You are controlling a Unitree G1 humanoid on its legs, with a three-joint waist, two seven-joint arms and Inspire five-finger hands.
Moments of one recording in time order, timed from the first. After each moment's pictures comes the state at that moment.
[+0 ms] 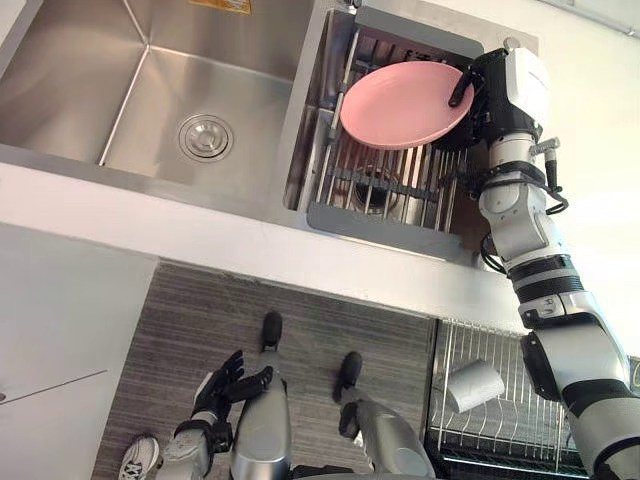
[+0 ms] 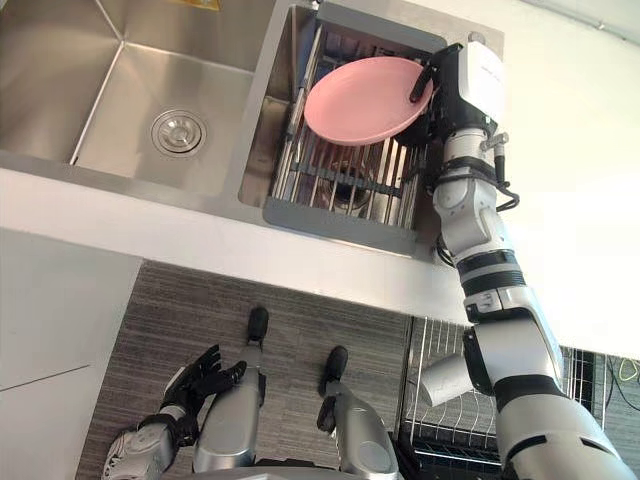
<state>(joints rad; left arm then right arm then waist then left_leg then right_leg) 0.07 0.22 0.02 0.82 -0.25 -0.17 -0.16 -0.92 -0.51 0.14 0.56 -0.49 0.02 -0.33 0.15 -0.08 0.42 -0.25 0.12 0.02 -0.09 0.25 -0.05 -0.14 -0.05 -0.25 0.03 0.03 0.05</state>
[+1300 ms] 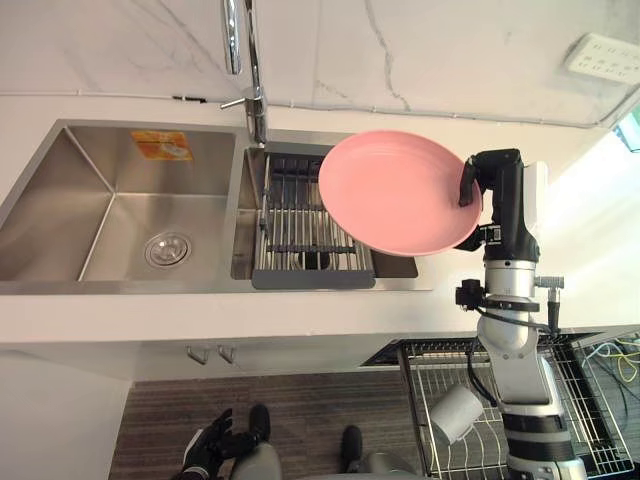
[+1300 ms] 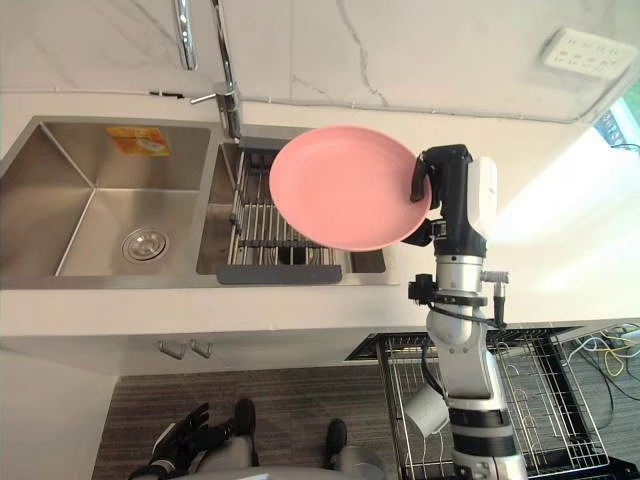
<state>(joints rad) 0.19 0.21 0.01 0.98 -0.19 -0.18 -0.12 -0.08 -0.23 -0.08 -0.23 -0.43 -0.24 -0.30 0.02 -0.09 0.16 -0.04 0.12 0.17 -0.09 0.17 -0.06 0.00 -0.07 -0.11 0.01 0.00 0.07</state>
